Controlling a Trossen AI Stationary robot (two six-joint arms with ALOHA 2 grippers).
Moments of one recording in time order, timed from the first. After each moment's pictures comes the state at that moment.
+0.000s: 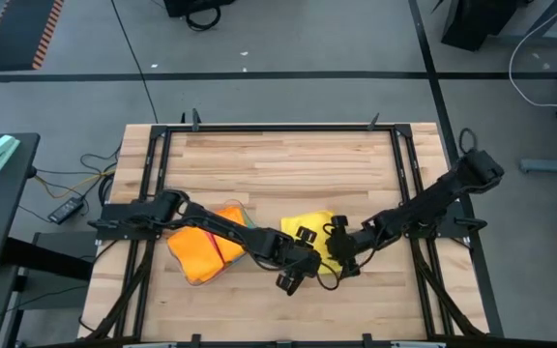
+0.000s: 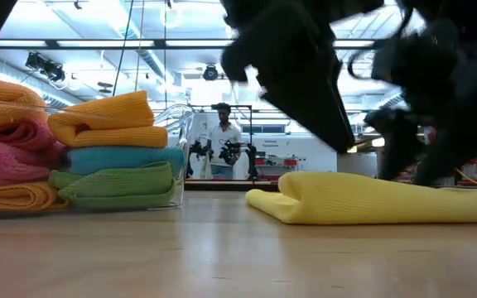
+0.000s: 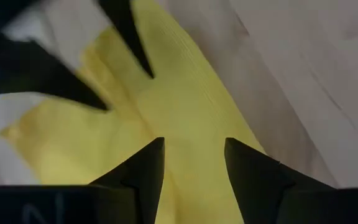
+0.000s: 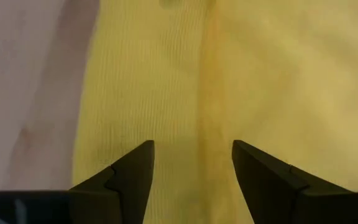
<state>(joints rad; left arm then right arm) -0.31 2.22 1.80 -0.56 -0.21 0.24 0.43 1.50 0.61 -0.12 0.20 0.21</state>
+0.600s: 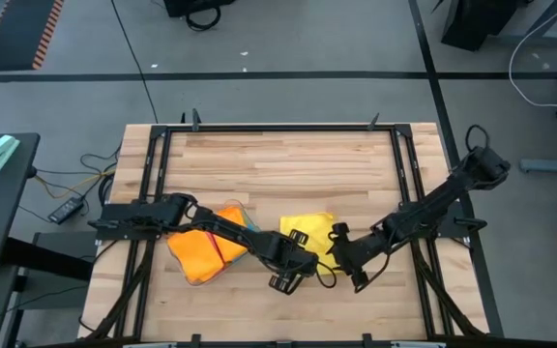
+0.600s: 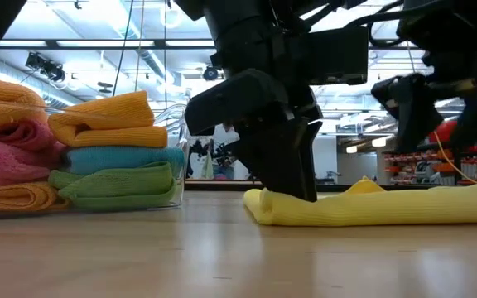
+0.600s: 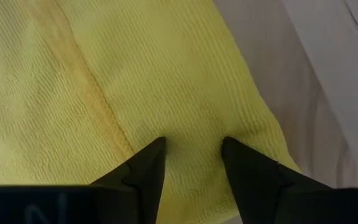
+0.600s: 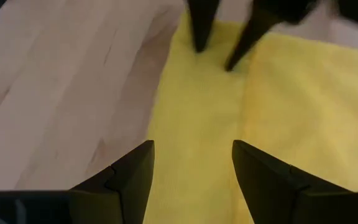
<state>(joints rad) -0.32 2.31 1.80 -0.68 -0.13 0.17 0.52 1.41 0.63 -0.11 0.19 0.15</state>
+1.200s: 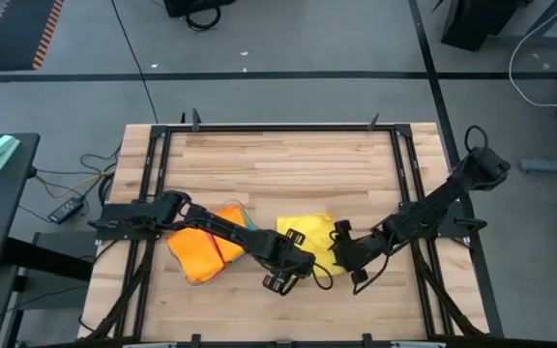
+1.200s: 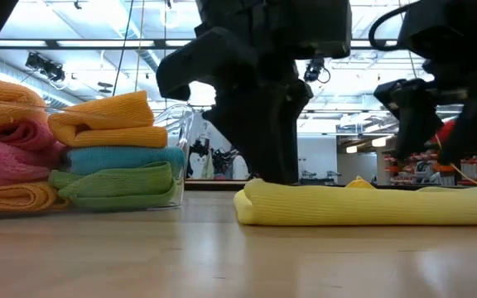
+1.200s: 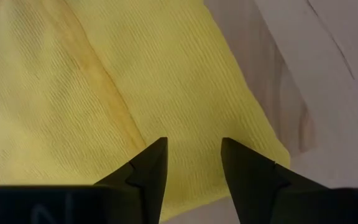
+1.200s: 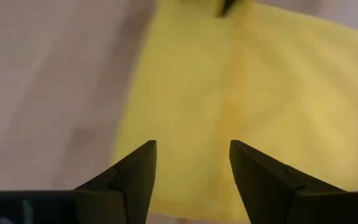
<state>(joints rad) -0.32 2.24 1.80 -0.77 -0.13 0.19 0.53 1.43 0.62 -0.14 0.26 0.16</state>
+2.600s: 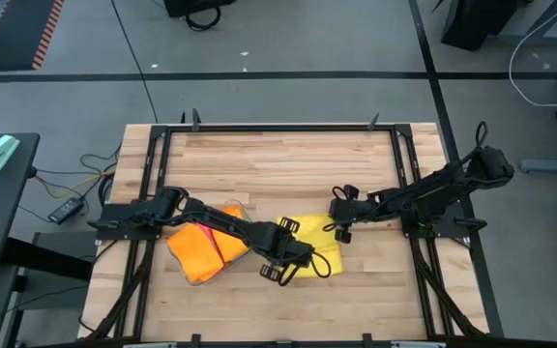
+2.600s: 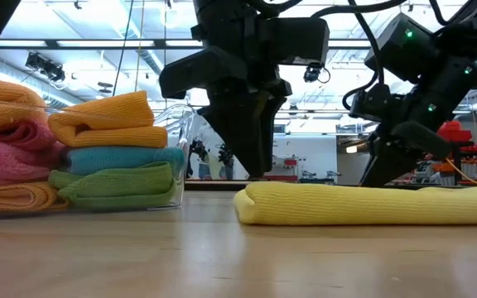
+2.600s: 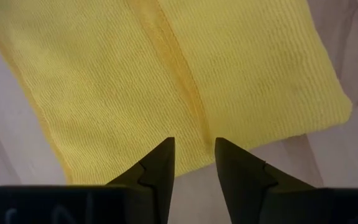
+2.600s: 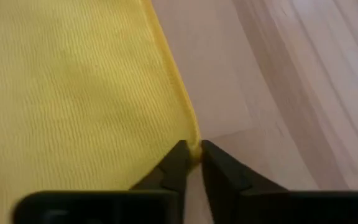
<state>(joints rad) -0.28 2.21 1.80 -0.89 -0.22 0.17 0.11 1.38 0.43 -0.01 0.30 0.25</state>
